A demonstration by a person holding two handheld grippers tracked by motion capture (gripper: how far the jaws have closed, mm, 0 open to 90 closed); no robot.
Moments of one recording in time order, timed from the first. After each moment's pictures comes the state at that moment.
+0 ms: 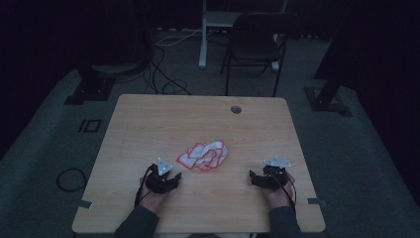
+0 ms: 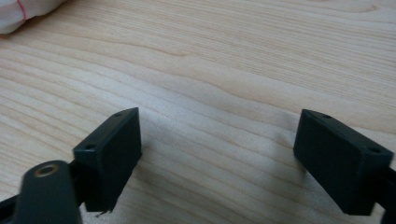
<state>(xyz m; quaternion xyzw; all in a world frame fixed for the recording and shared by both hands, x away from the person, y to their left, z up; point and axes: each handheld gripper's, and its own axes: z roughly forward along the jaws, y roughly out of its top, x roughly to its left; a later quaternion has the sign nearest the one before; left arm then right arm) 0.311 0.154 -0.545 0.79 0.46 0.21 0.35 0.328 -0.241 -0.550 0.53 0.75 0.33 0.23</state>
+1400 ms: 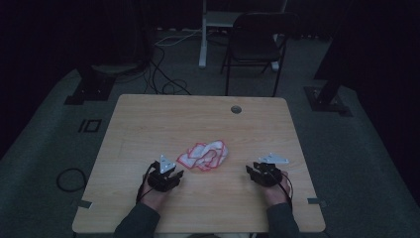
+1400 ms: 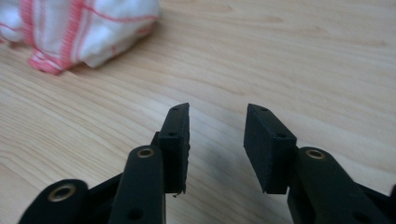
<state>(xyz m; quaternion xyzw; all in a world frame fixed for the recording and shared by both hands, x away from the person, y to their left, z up) 0.313 0.146 -0.528 0.80 0.43 0.20 0.37 0.329 -0.222 -0.527 0.48 0.77 0.38 0.19</state>
